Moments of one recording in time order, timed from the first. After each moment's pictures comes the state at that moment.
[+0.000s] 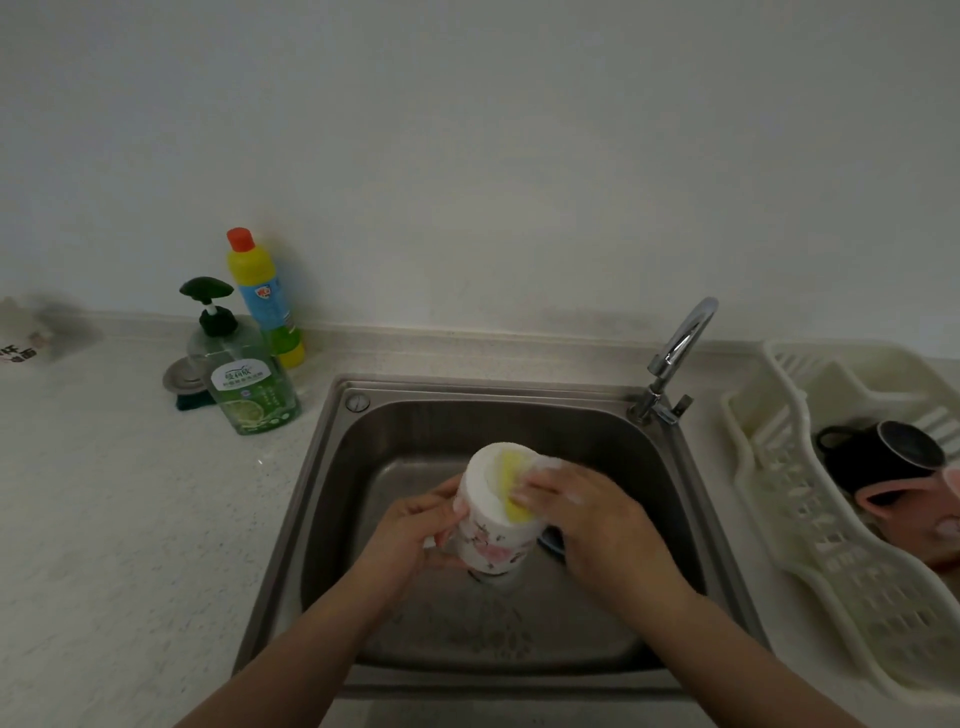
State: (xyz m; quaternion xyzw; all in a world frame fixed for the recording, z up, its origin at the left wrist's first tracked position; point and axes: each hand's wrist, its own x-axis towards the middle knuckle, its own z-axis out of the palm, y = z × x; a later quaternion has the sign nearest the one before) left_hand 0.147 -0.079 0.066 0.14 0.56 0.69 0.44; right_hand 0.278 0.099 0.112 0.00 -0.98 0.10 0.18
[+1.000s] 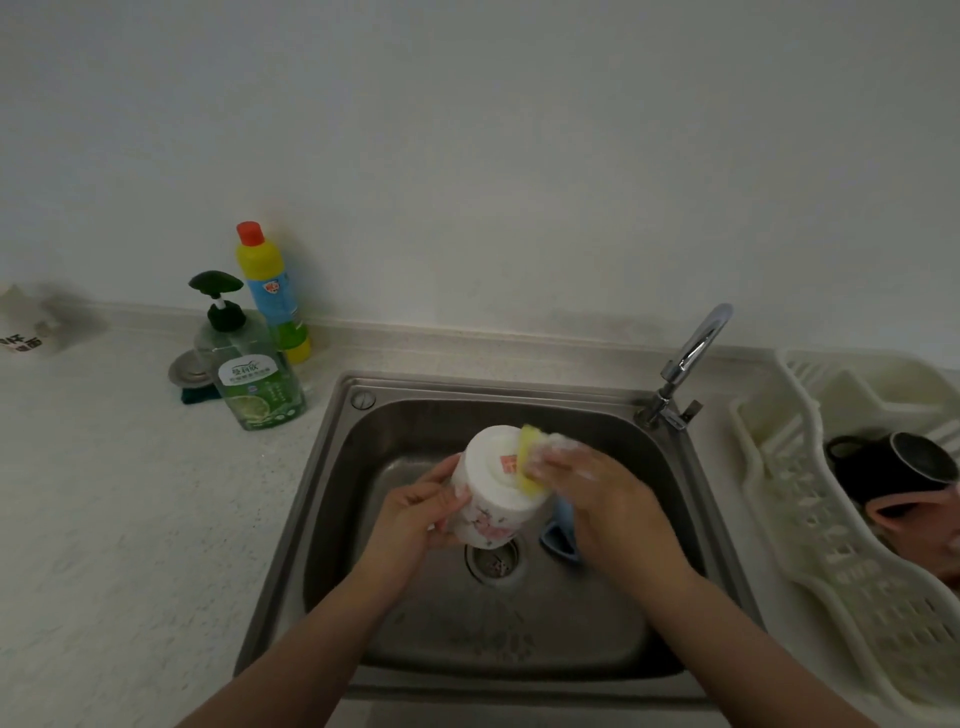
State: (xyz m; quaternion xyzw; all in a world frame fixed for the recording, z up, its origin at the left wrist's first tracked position) left_hand 0.140 -0.074 0.069 0.11 0.55 0.74 0.36; right_hand 0.262 0.104 0.123 -0.02 -0.97 0.13 0.20
